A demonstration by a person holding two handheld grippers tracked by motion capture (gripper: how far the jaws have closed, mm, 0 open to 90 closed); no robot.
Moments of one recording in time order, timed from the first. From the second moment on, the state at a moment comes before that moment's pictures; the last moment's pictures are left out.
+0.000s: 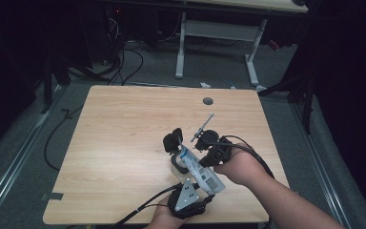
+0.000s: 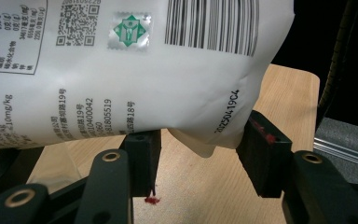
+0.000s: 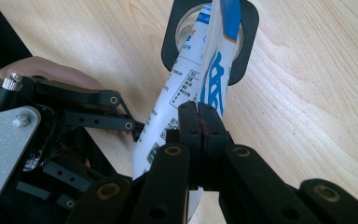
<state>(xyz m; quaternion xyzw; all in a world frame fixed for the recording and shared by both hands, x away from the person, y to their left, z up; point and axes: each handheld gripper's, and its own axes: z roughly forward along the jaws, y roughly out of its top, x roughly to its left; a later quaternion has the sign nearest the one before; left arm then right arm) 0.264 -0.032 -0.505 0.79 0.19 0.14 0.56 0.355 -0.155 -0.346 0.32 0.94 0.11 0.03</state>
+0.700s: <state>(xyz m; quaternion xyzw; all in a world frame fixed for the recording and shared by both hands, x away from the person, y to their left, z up) 0.262 -0.032 -0.502 0.79 0.19 0.15 0.57 0.356 -0.151 -0.345 0.32 0.94 0.11 0.03</state>
